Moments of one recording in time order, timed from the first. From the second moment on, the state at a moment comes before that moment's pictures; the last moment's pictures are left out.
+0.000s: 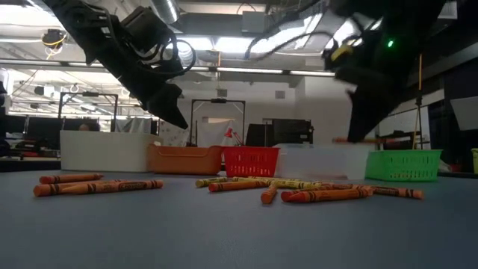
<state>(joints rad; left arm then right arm) 0.31 1.30 0.57 0.07 -0.38 0.03 0.31 1.58 1.00 -0.82 0.46 0.96</state>
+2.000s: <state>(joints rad) 0.31 1.30 0.57 0.07 -0.38 0.03 -0.29 1.20 0.60 -0.74 0.59 0.74</state>
